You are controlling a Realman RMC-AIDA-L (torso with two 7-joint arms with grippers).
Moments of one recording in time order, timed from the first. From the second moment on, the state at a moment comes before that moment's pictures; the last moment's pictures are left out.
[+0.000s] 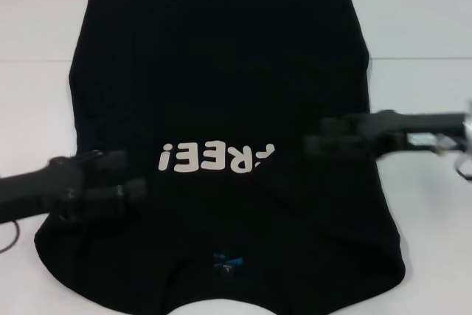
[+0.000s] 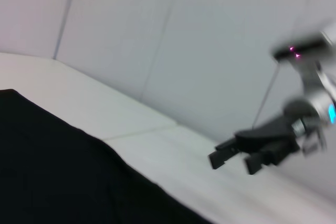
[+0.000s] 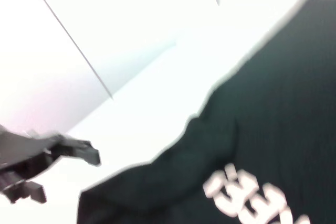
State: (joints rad) left arm -0.46 -2.01 0.39 0.61 2.09 1.78 -1.44; right arm 0.64 2.04 -0.84 -0.75 -1.99 -1.47 1.85
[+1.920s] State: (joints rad) left arm -0.62 -1.96 0.67 0.90 2.73 1.66 -2.51; right arm 0.24 2.06 -0.54 -0.54 -1.87 -1.56 0.95
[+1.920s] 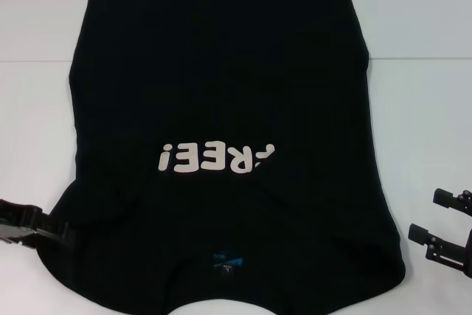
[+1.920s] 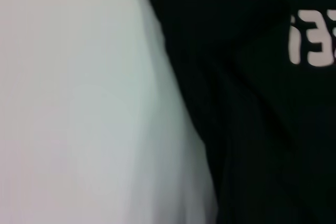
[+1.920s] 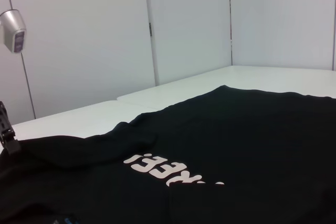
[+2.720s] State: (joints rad) left arm -0.62 -1.97 0.66 0.91 2.72 1.68 -2.48; right arm 0.25 2.06 -0.53 -0.55 -1.87 -1.57 0.99
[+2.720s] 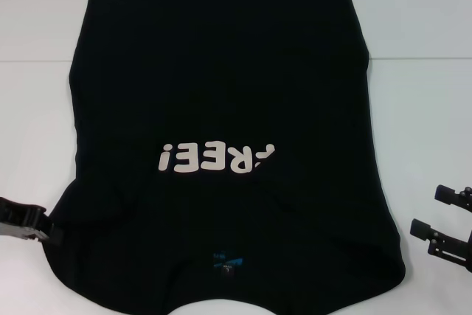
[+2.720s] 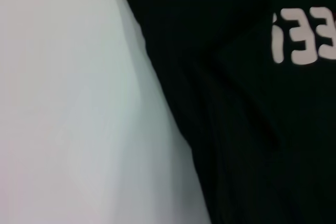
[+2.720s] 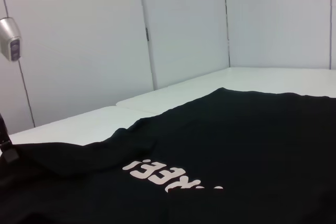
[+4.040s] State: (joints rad) left arm -0.61 -1.96 0.63 0.91 2.69 1.68 -2.39; right arm 0.84 2.07 -0.84 -1.15 -2.85 -1.90 2.44
